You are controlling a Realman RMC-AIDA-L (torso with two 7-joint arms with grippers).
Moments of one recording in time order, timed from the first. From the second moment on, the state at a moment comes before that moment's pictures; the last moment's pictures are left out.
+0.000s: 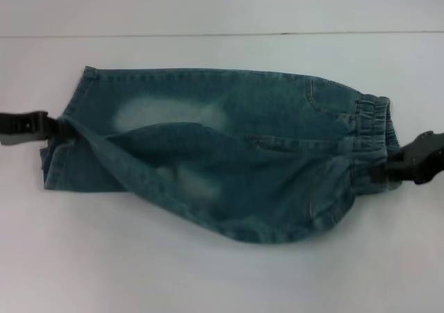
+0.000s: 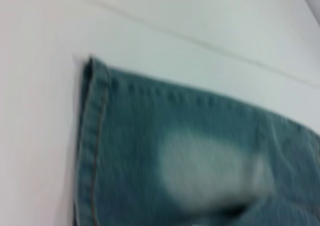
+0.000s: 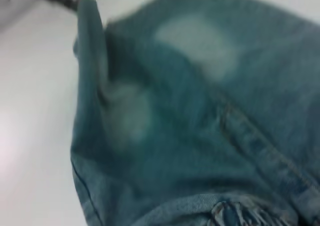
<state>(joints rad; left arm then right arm) -0.69 -1.96 0.37 0.72 2.57 1.48 -2.28 0.70 1.96 -0.55 -0.75 -2.54 -1.69 1.79</state>
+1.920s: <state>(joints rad) -0.79 -2.03 0.58 0.61 2.56 0.76 -2.23 0.67 2.00 -0.44 -0.50 -2.12 -1.12 1.51</state>
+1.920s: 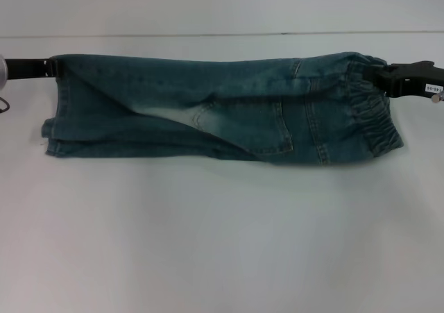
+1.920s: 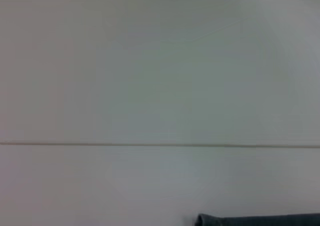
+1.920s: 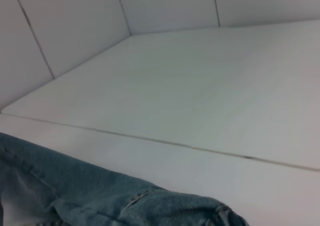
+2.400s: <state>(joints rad) -0.79 -2.04 0.59 0.62 2.56 0.76 -2.23 0.70 2.02 -0.45 -0.49 -2.11 -1.07 1.45</state>
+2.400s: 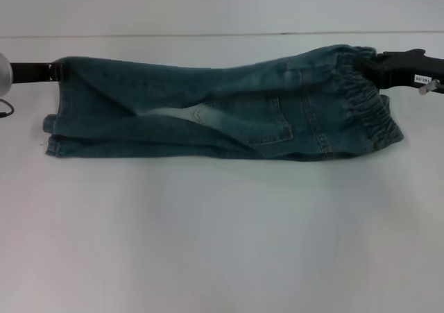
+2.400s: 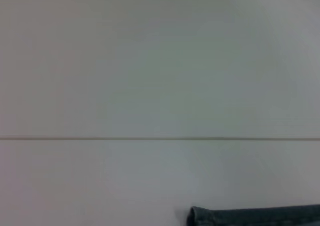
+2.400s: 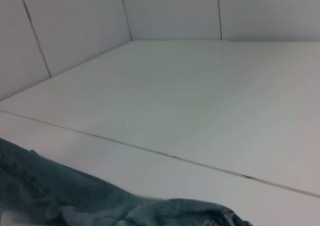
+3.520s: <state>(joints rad) -0.59 -2.08 0.59 0.80 2.24 1.13 -1.94 0.66 1.99 -0.49 -0.62 -2.11 -1.17 1.69</state>
